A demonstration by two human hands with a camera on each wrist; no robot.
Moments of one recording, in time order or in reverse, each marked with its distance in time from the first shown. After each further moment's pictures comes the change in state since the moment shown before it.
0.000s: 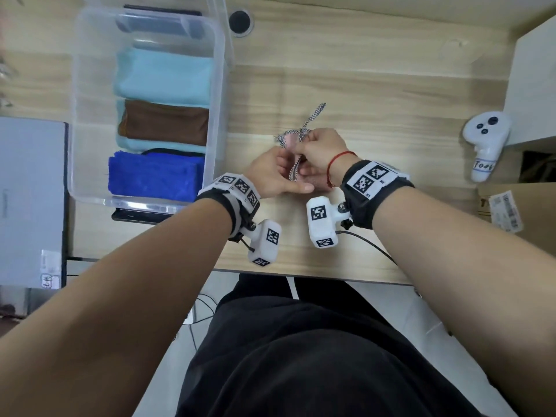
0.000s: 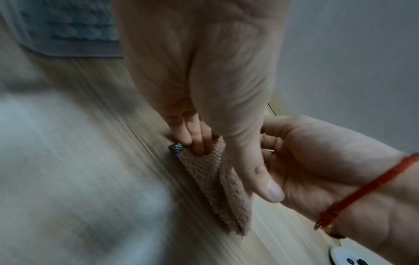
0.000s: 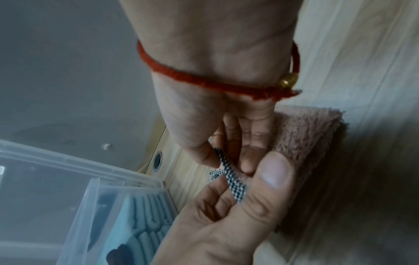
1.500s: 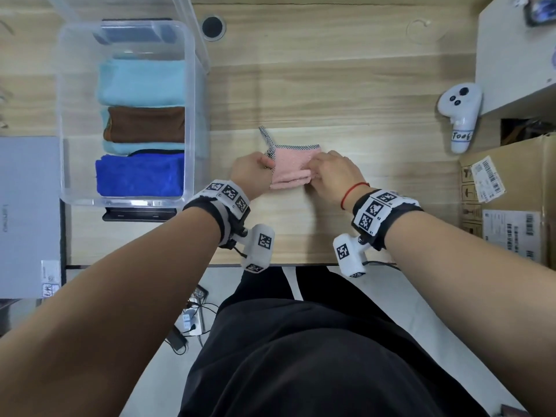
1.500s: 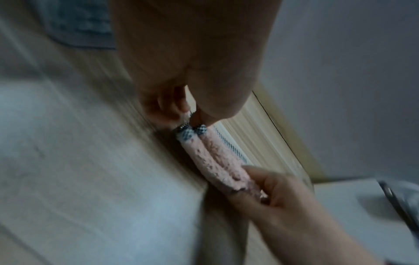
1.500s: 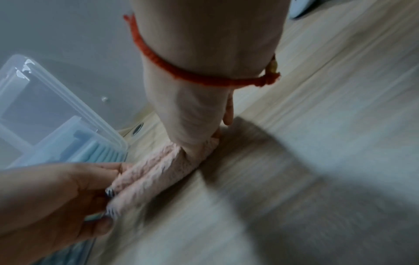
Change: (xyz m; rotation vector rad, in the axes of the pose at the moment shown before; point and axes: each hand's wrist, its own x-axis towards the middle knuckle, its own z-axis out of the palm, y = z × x) left_hand -0.028 0.004 0.023 0.297 0.312 -0.065; right_hand -0.027 0.096 -0.050 -1.022 0.037 -0.640
